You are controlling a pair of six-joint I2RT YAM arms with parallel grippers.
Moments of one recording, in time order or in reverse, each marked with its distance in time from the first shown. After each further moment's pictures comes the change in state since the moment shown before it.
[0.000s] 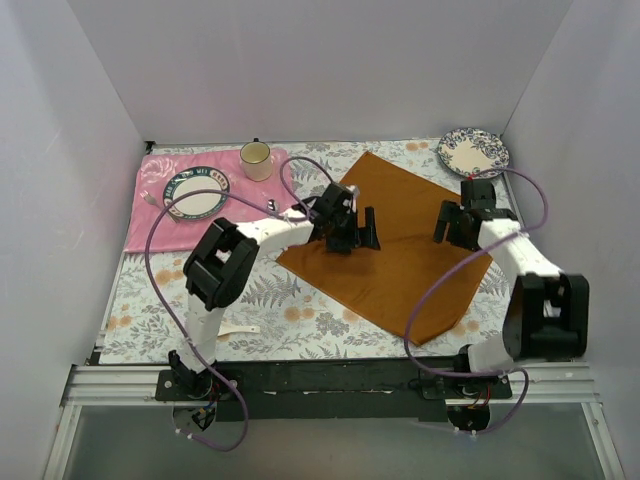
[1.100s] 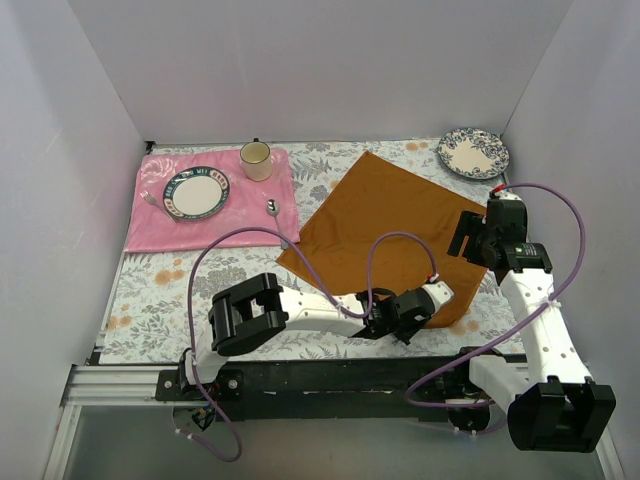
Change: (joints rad) left arm -0.644 -0.051 -0.132 0.134 -0.422 0.409; right arm -0.033 -0.534 -0.123 -0.218 -0.035 0.029
